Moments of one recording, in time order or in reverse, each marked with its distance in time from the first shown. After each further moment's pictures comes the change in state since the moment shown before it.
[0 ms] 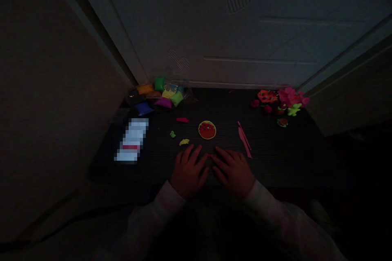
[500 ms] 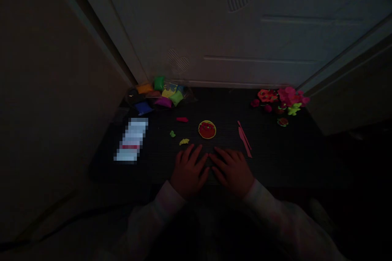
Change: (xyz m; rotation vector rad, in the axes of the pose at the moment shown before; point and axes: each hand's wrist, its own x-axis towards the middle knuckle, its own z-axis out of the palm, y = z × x) left_hand 0.000 0.000 0.000 0.008 0.005 0.009; right_hand 0.002 -0.003 -0.002 -0.015 -0.052 0.015
